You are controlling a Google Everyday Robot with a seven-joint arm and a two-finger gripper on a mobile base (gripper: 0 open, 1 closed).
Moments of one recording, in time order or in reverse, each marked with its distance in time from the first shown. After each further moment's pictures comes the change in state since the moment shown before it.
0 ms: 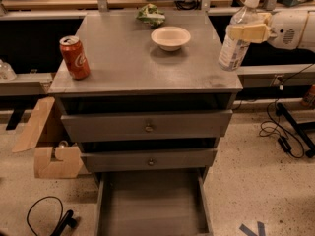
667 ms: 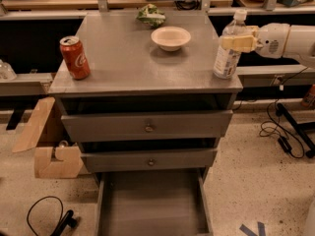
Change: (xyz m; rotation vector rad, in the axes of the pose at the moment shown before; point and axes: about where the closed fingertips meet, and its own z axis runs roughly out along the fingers) arm 0.049 -0.030 0.024 0.004 0.027 0.047
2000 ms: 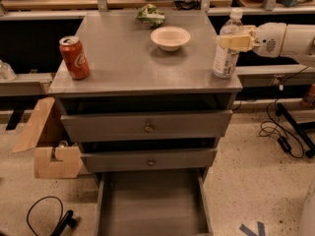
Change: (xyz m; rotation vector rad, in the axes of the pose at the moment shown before) arm 0.001 0.001 0.009 -0.017 0.007 0.009
